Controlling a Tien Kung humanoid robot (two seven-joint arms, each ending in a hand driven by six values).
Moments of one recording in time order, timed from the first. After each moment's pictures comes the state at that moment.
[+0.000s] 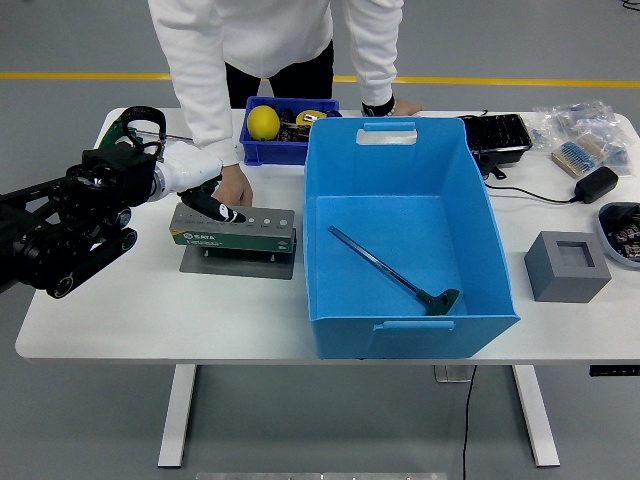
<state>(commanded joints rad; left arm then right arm) -0.98 0.35 -0.38 -0.82 1.96 -0.10 0.05 0.14 -0.20 0.19 0.24 0.23 -0.33 -0.03</state>
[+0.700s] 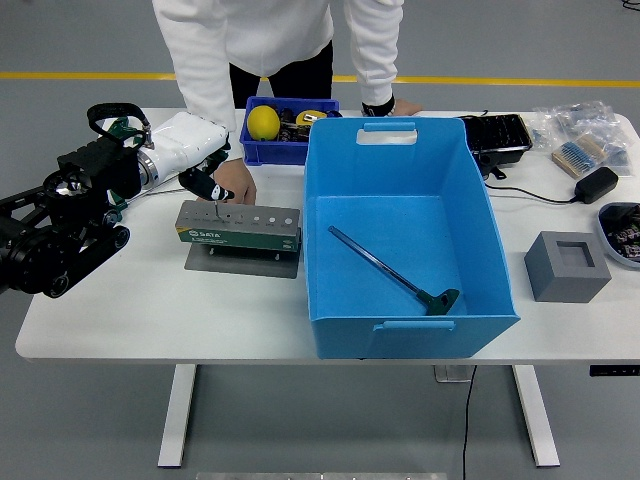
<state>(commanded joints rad) -0.93 0.37 -0.50 -0.87 1.93 0.12 -0.07 0.14 -0.20 0.18 0.24 0.25 -0.32 -0.02</state>
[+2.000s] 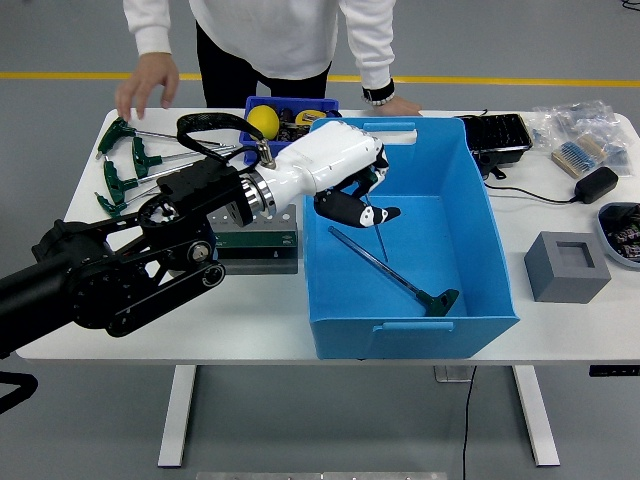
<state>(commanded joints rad) -0.92 0.21 -0.44 -1.24 1.77 0.11 -0.05 0.15 -0.20 0.18 0.24 0.24 -0.33 -0.03</state>
